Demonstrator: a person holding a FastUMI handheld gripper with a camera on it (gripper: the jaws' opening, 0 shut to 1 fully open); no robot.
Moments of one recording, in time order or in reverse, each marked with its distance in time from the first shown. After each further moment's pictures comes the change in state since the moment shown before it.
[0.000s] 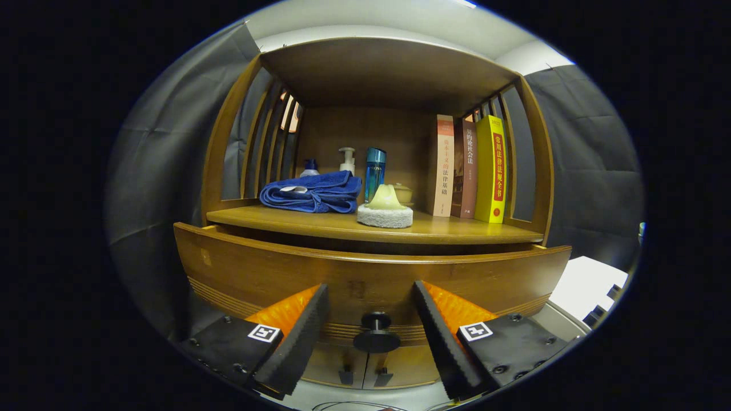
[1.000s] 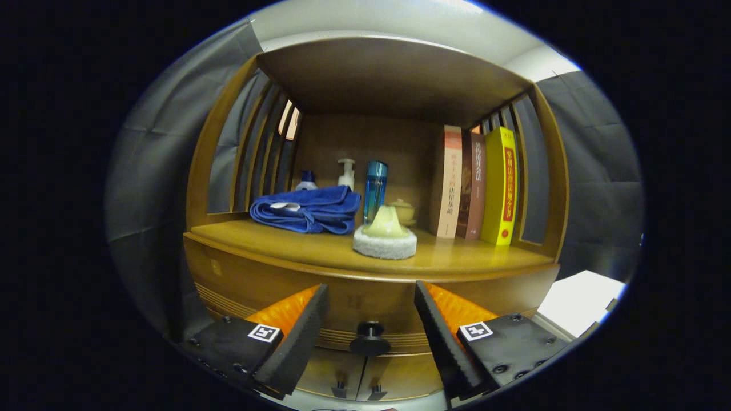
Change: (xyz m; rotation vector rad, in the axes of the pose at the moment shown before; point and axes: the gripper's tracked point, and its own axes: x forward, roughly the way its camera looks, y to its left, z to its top) arm 0.020 -0.006 0.043 -0.040 -0.075 0.010
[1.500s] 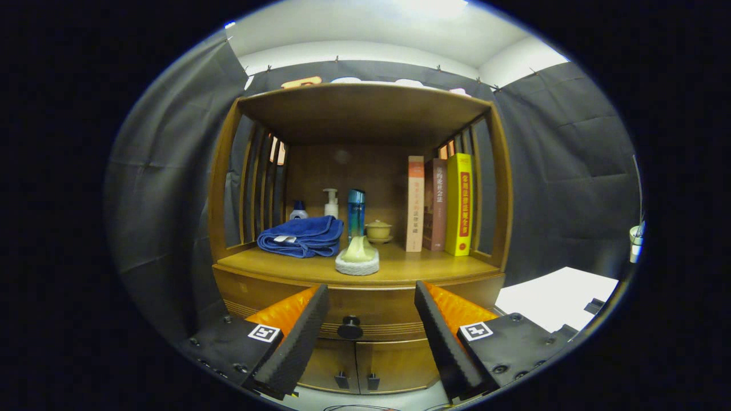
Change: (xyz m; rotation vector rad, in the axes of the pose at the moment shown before) arm -0.094 -0.054 0.072 0.066 -0.064 -0.070
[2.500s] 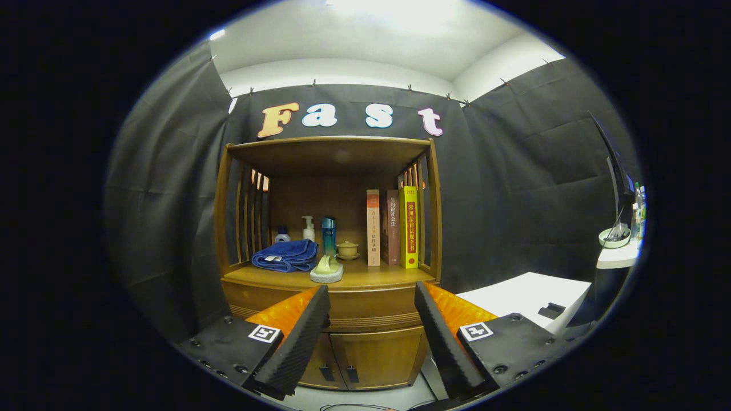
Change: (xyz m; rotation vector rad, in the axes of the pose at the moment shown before) arm -0.111 -0.063 0.065 0.025 -0.071 -0.089
